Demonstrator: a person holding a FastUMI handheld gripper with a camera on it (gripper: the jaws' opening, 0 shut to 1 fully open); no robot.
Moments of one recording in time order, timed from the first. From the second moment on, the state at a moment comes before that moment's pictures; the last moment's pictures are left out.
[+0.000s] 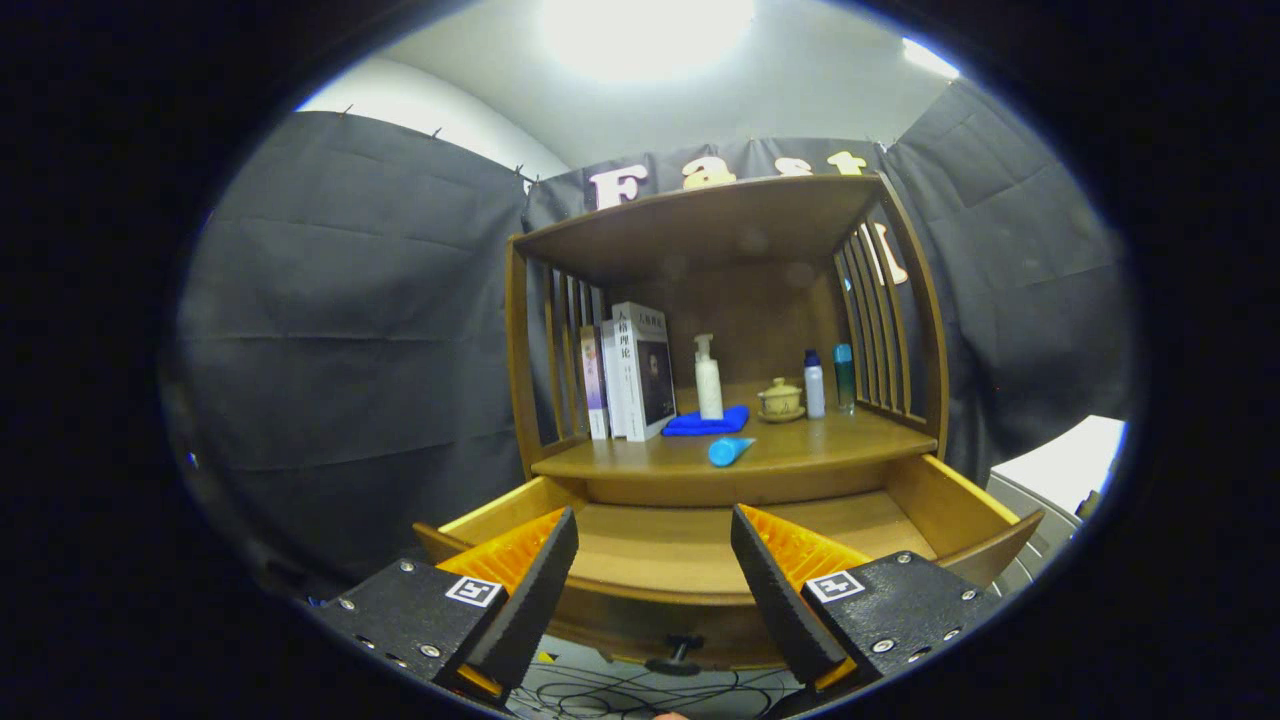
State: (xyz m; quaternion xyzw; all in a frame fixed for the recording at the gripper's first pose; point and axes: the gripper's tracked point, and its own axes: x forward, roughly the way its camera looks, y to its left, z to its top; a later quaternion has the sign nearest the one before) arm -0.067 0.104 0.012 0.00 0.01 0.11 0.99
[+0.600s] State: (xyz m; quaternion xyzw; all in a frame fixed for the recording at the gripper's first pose) arm -0.076 0.087 -0.094 -0.03 0.11 0.09 0.99
